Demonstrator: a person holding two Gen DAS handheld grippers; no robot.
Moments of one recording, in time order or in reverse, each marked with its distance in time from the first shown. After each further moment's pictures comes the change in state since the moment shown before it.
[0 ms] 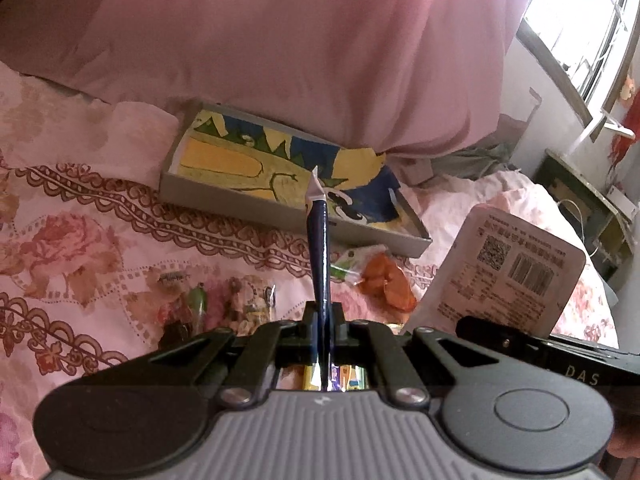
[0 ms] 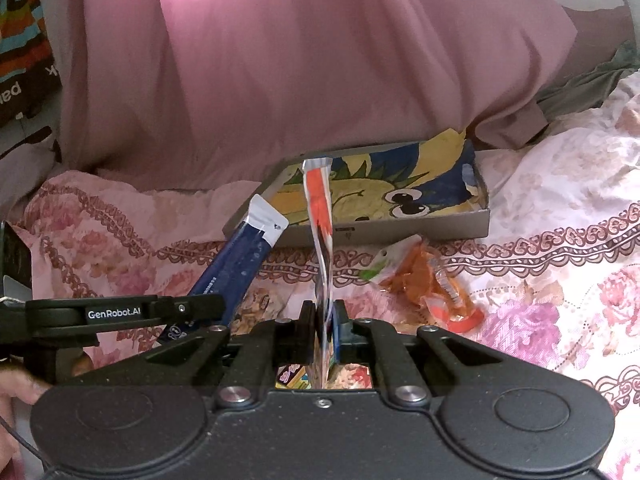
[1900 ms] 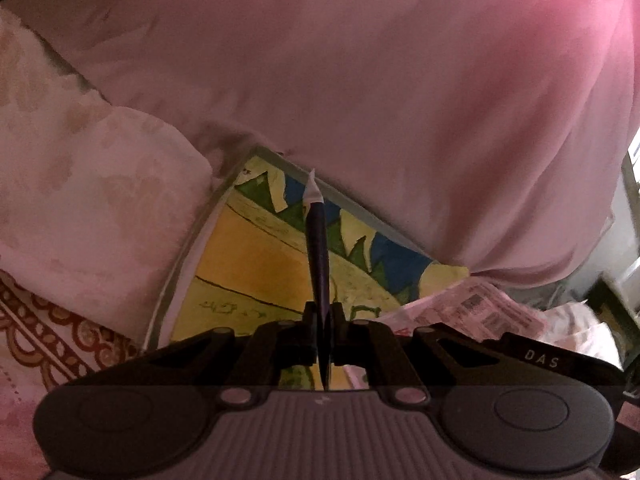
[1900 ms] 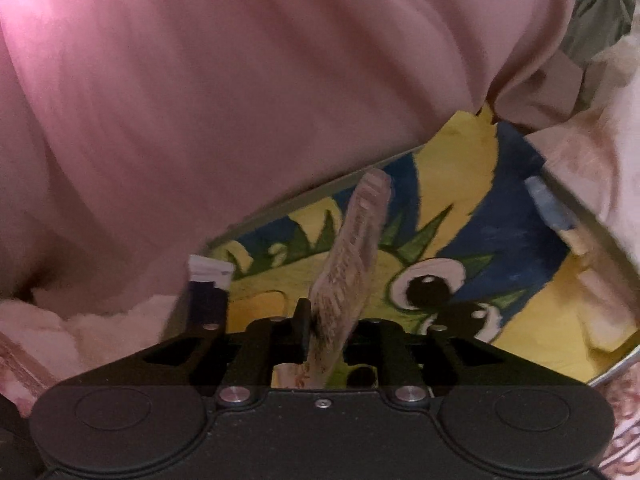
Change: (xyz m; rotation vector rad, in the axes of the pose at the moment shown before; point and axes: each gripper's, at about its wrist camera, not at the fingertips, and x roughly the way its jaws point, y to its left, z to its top) left arm 0.172 0.102 0.099 -0.228 -0.163 0.035; right arm 0.230 -0.052 0.104 0.287 -0.048 -0.062
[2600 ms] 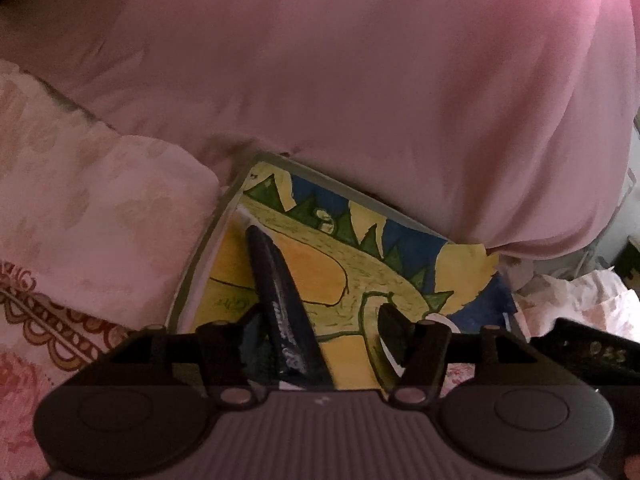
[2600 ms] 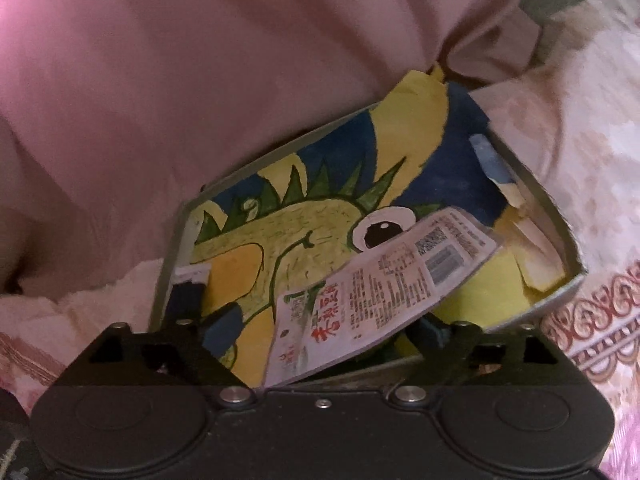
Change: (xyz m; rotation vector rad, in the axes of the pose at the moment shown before) left arm -0.020 -0.027 0.006 0.082 0.040 0.098; right arm -0.033 -0.004 0.009 0.116 0.213 -0.077
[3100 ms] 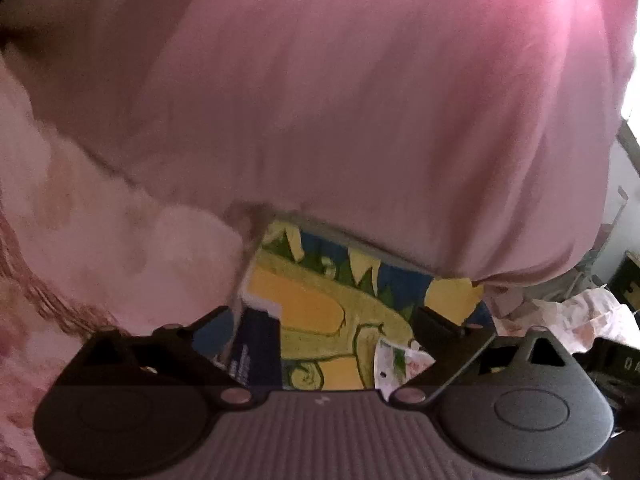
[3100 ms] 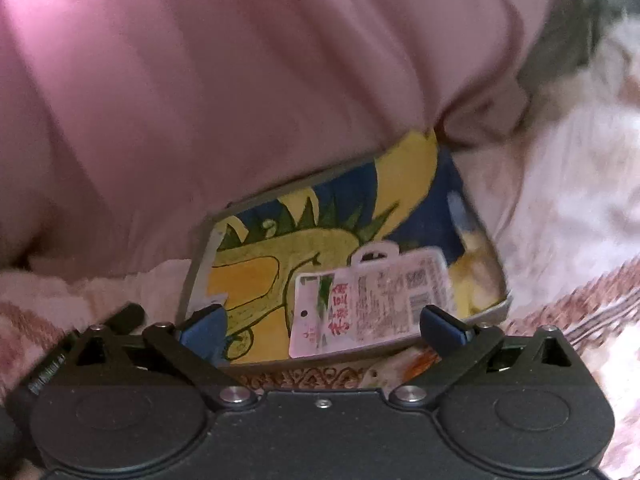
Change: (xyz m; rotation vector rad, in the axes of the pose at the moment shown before) left arm -0.086 -0.020 0.013 0.055 -0.134 0.055; right arm -0.088 0.025 -0.008 -0.167 -0.100 -0.030
